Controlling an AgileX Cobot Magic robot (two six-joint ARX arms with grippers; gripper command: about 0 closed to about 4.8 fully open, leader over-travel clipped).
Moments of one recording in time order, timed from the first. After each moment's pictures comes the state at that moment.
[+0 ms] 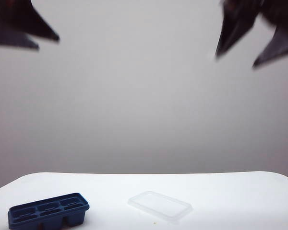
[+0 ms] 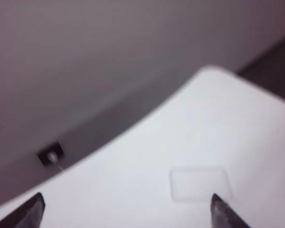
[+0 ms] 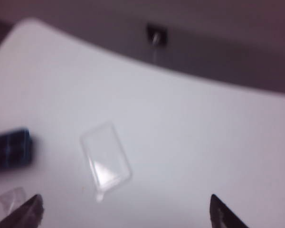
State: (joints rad) left arm -0.12 0.97 0.69 -0.06 0.58 0.28; right arm 0.36 1.12 0.94 -0.45 -0.12 0.07
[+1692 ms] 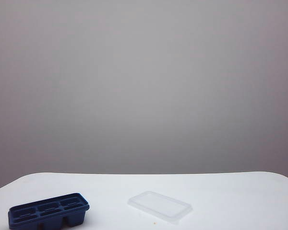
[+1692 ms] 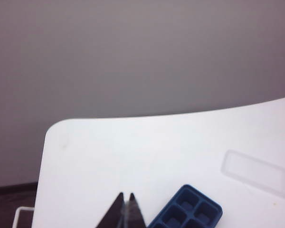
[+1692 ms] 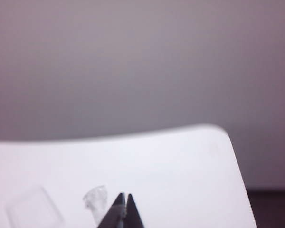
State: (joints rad) left arm -0.12 0.00 0.07 -0.21 0.16 0.00; right arm 0.24 0.00 0.02 -0.08 0.10 0.19
